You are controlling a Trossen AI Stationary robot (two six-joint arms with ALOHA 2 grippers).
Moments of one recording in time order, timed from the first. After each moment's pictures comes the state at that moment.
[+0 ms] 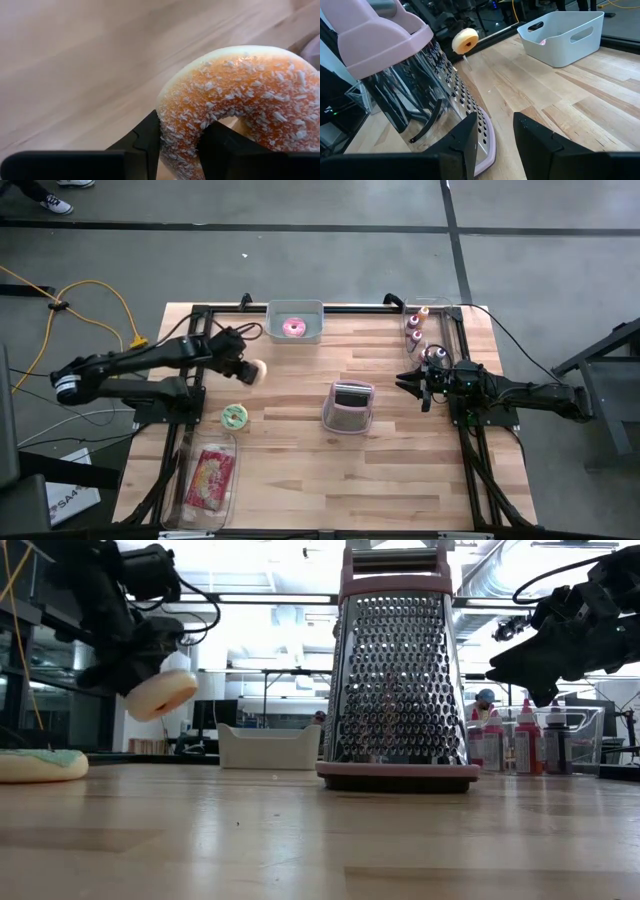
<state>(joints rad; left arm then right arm) 0.44 0.90 0.62 -0.71 0.04 -0.70 -0.18 0.20 0.01 0.02 -0.02 0.39</state>
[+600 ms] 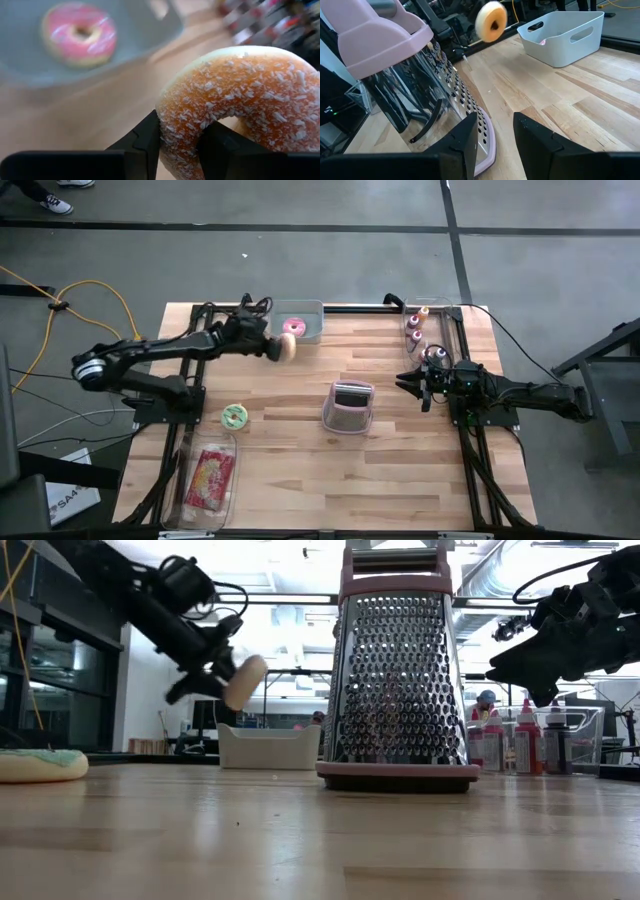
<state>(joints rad) 0.54 1.17 0.62 -0.02 0.12 -0.66 -0.18 0.20 0.01 0.02 -0.02 0.39</state>
